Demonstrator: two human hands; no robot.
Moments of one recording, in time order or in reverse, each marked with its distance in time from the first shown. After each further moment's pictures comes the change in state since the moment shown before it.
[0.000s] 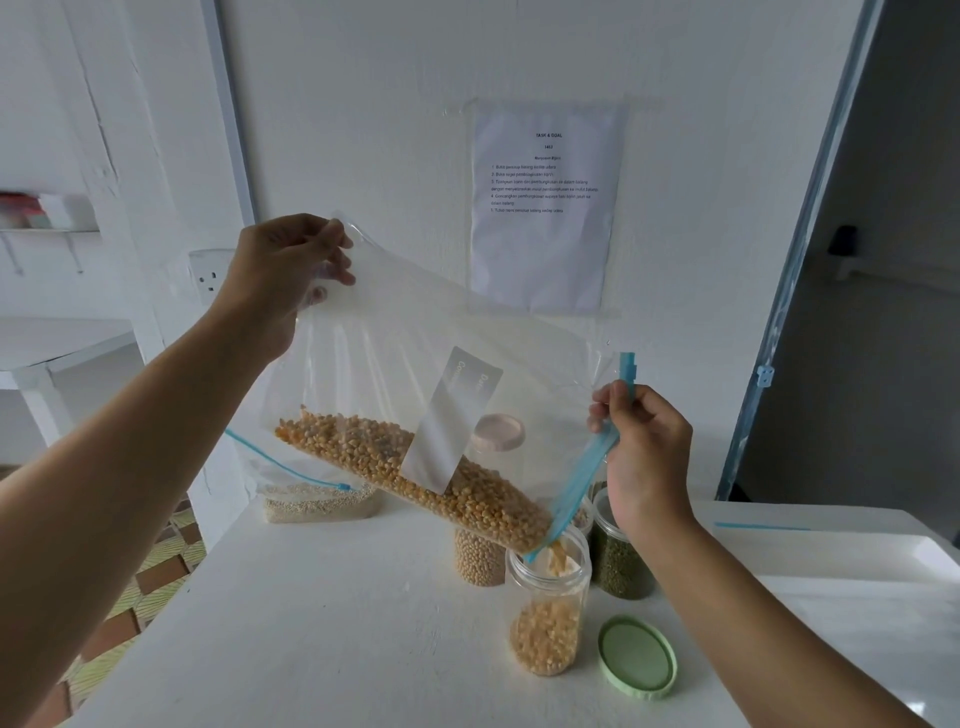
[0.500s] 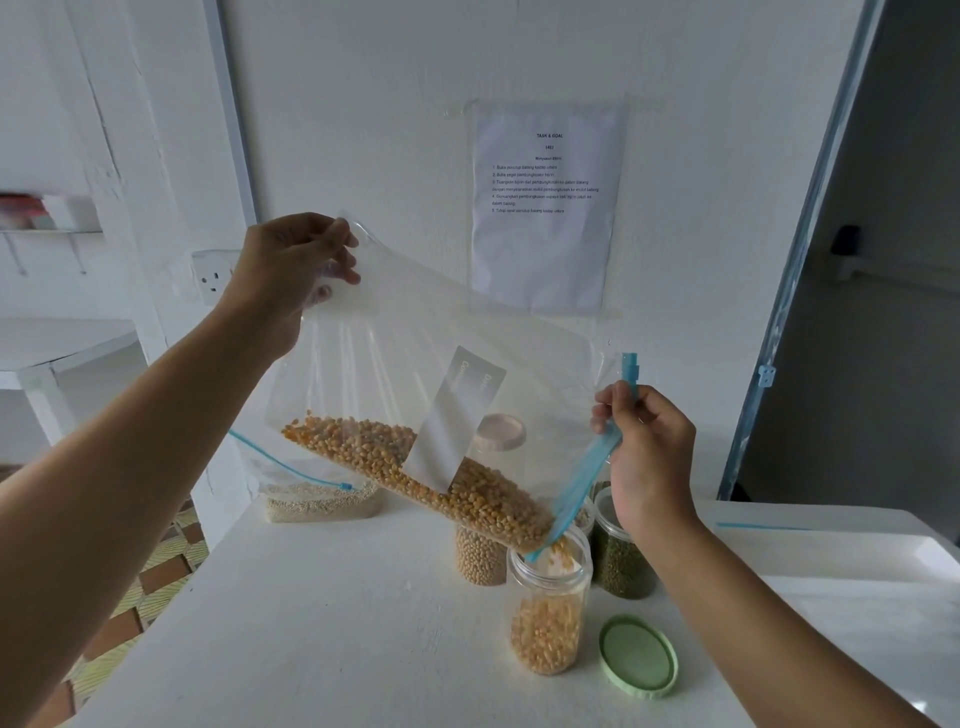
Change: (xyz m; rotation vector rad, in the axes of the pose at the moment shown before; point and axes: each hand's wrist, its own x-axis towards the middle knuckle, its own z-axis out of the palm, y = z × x) left_hand -0.004 0.005 0.003 0.007 -0.009 0.001; right_hand -0.002 -0.003 -0.003 -0.009 -0.005 0.012
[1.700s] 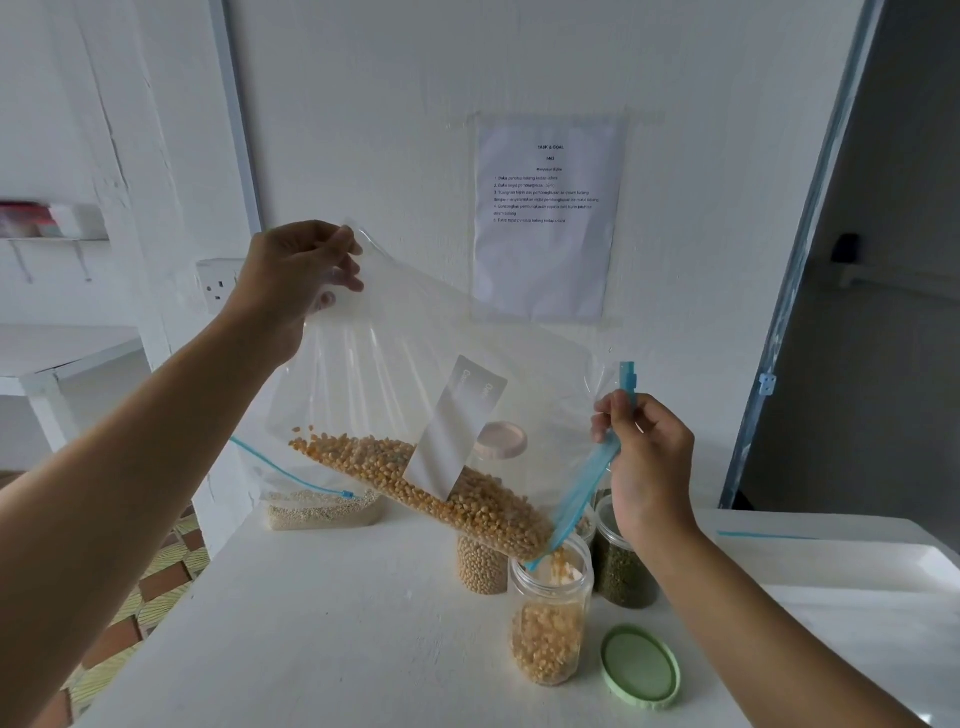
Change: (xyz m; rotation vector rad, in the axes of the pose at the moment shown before) left_hand -0.002 0.006 -0.001 0.011 -0.008 -0.004; right_hand -0.001 -0.001 0.002 -0.059 -0.004 -0.020
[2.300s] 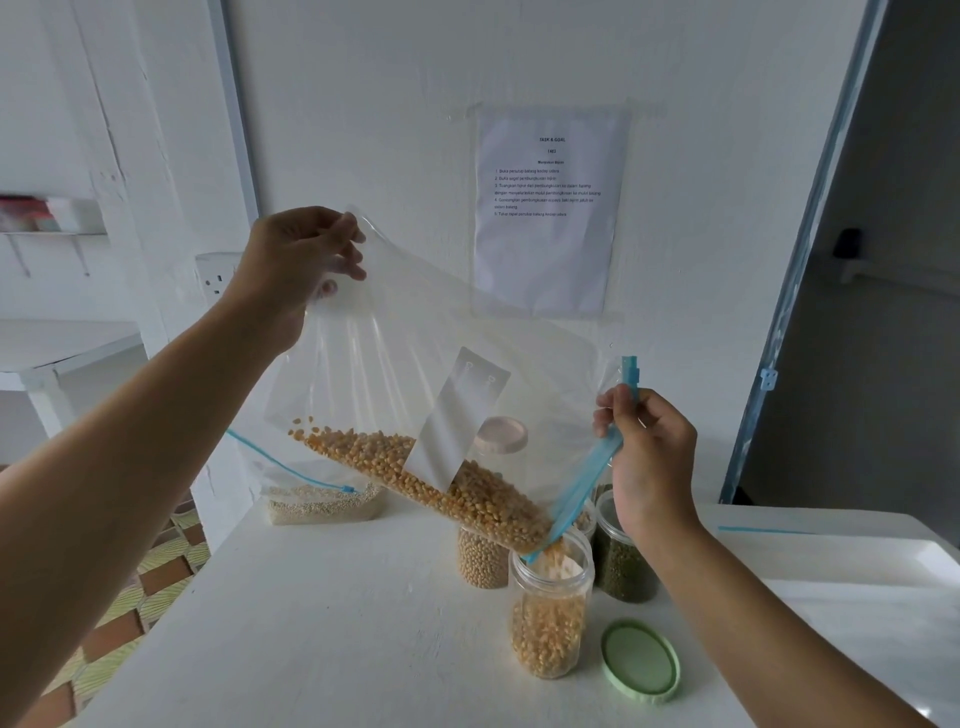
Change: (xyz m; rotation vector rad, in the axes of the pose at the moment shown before) left_hand 0.001 0.005 0.002 0.024 -0.014 0.002; right_hand 0.001 0.003 -0.001 0.000 0.008 -0.003
